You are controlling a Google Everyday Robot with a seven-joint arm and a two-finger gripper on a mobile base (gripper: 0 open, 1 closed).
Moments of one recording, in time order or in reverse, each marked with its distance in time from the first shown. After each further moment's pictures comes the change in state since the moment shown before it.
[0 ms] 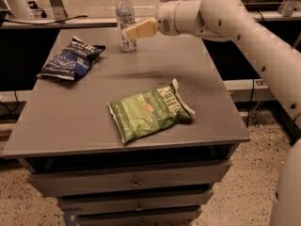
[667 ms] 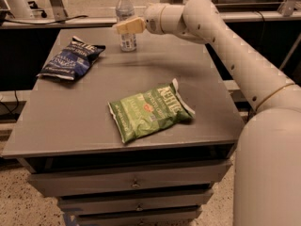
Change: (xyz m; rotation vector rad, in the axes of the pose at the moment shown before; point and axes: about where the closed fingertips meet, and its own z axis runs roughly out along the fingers) arm 0.004 -0.030 0.063 0.012 -0.093 0.045
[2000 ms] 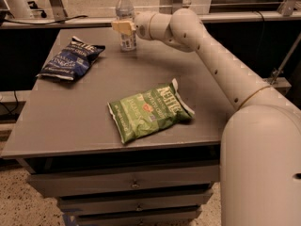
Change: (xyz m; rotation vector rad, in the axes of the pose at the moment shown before) arm 0.018 0.005 0.048 -0.006 -0.055 0.070
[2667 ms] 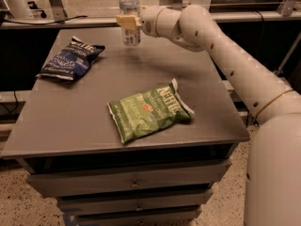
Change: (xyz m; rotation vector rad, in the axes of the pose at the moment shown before) arm -0.031 0.015 -0.033 0.015 -0.049 -0.021
